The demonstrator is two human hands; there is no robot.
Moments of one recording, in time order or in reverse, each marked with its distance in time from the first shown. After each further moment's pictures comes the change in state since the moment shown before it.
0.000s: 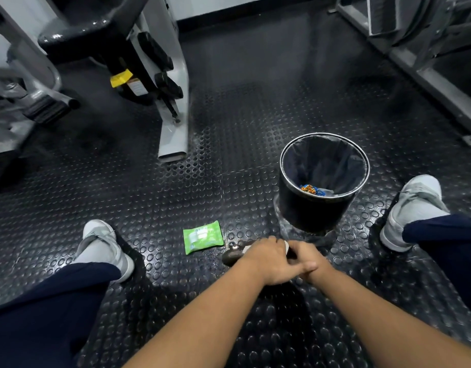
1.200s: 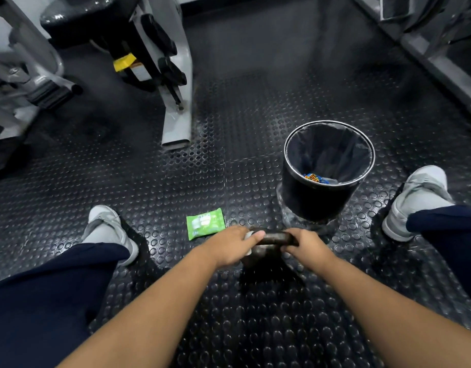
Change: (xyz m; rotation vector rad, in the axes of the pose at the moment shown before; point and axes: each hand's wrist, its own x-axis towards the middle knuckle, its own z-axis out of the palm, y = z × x) left_hand -0.026 -0.090 0.007 -0.264 -0.028 -0.168; right_hand -0.001 0.005 0.005 -0.015 0.043 0.026
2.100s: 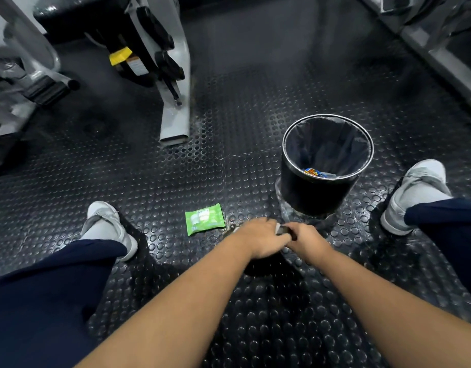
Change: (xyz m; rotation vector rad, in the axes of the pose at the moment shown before) left_hand 0.015 0.071 0.007 0.136 -0.044 0.086; right_hand 0.000 -0.001 -0.001 -0.041 -0.002 0.002
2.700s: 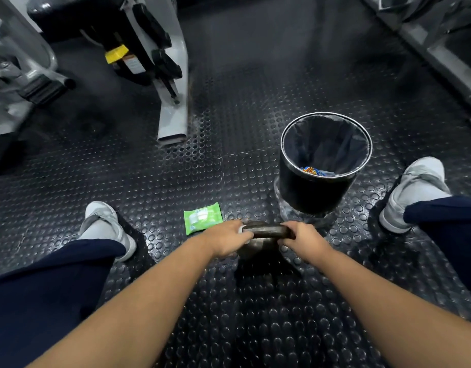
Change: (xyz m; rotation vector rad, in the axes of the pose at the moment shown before) left_hand -0.020 -0.071 -0.004 -0.125 -0.019 -0.133; right_hand -0.006 -0.005 -0.004 0.053 -0.012 0.017
